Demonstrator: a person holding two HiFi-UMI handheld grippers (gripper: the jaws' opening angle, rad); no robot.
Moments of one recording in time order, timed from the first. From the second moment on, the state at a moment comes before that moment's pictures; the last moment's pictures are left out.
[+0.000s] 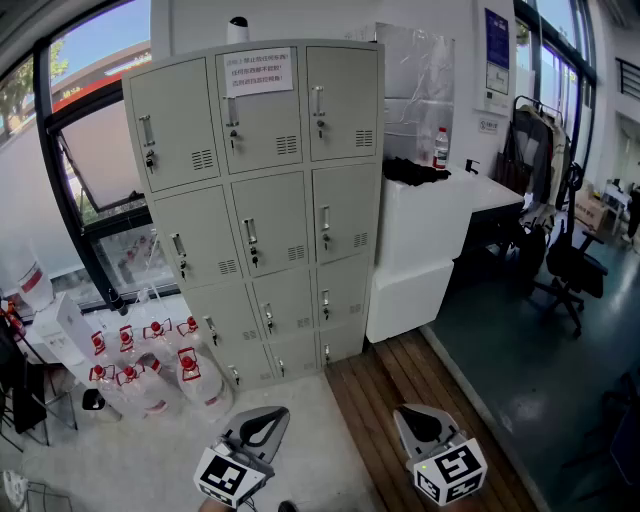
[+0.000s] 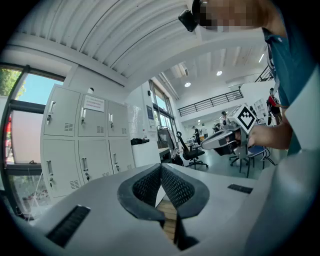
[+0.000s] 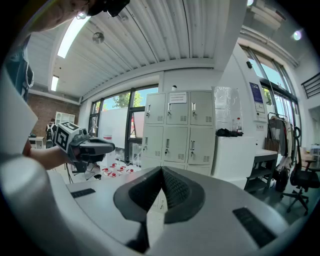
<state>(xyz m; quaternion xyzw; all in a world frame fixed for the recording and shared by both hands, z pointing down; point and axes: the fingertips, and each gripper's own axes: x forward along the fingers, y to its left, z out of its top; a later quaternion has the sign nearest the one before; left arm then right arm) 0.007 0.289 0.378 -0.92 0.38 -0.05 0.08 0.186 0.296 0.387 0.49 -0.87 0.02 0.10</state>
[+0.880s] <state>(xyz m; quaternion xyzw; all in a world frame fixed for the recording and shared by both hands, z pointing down) 0.015 0.294 0.379 -0.91 0.39 -0.06 0.09 0.199 0.294 0.390 0.49 -0.87 0.04 0.07</state>
